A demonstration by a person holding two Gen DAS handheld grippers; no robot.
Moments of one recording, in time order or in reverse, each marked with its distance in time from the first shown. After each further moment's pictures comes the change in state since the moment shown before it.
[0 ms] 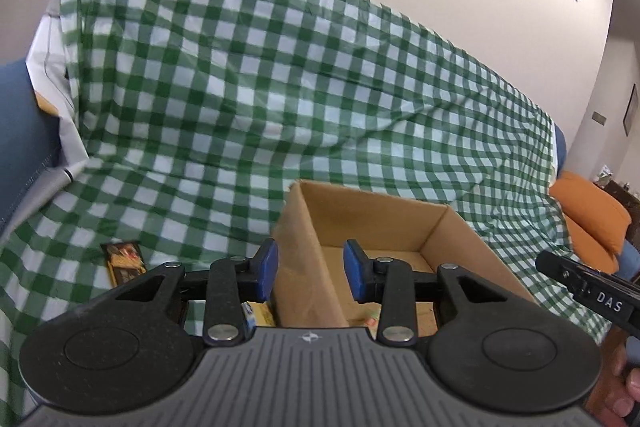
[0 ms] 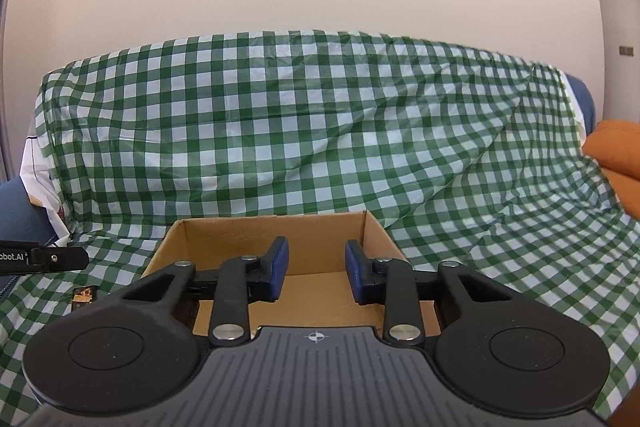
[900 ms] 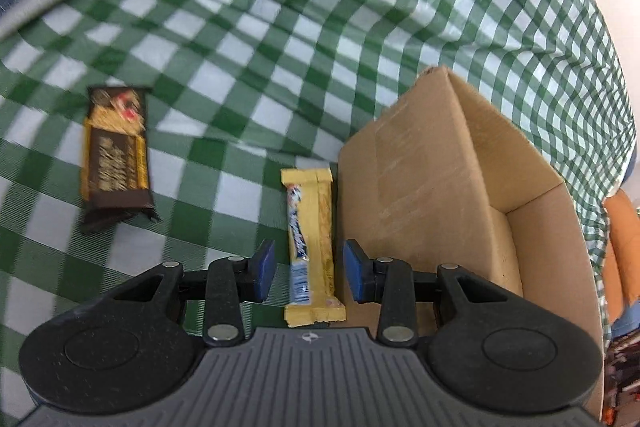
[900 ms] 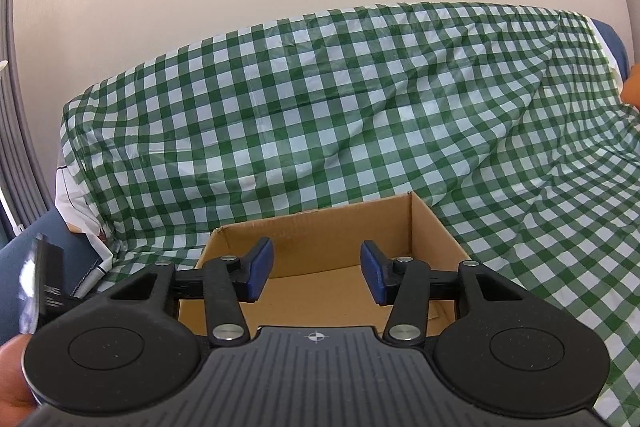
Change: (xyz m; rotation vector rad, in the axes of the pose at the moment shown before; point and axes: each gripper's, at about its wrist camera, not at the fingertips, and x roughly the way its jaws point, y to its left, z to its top) left arm 0.149 0.073 -0.031 -0.329 0.427 0.100; right arm 0.022 -0.011 0.010 0.128 0.046 0.137
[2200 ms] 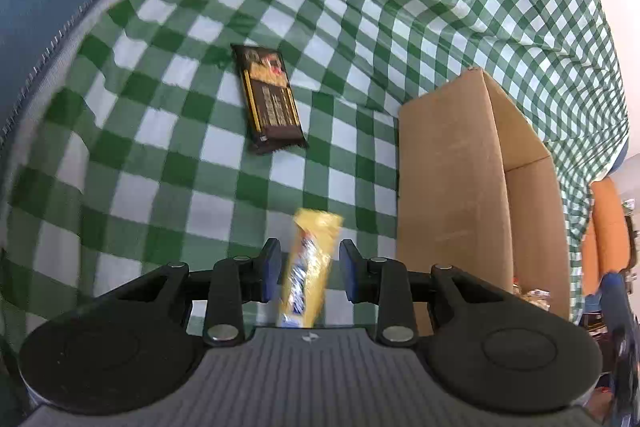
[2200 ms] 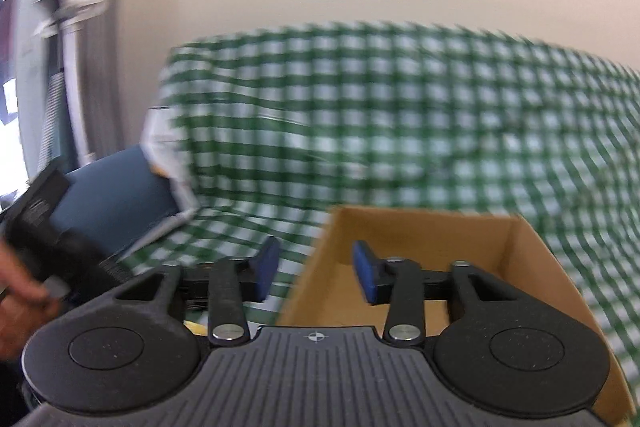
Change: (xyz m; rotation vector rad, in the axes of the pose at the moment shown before) left arm -0.114 0.092 -0.013 -0.054 0.150 -0.004; right arm -0.025 0.107 -0.031 -0.299 0.003 0.256
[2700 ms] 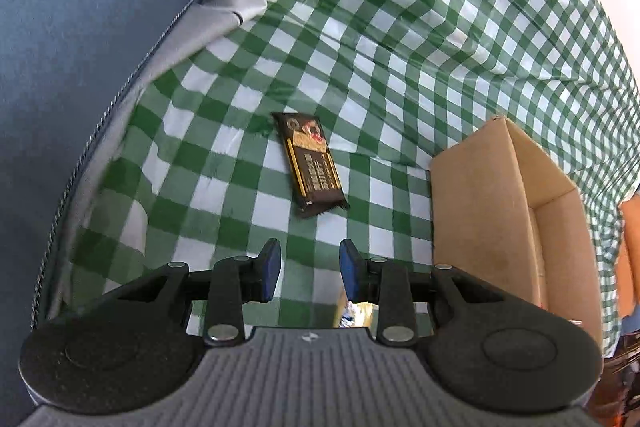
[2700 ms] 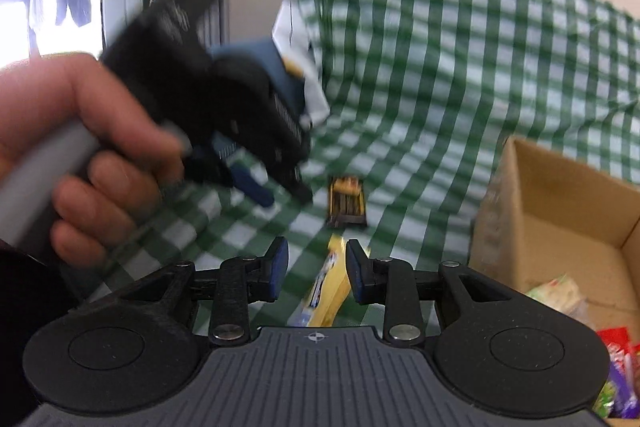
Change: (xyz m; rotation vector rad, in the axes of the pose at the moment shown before) left arm -0.022 0.005 0.012 0.037 -0.153 0.114; right arm 0.064 0.108 -0.042 -0.124 0.284 0.168
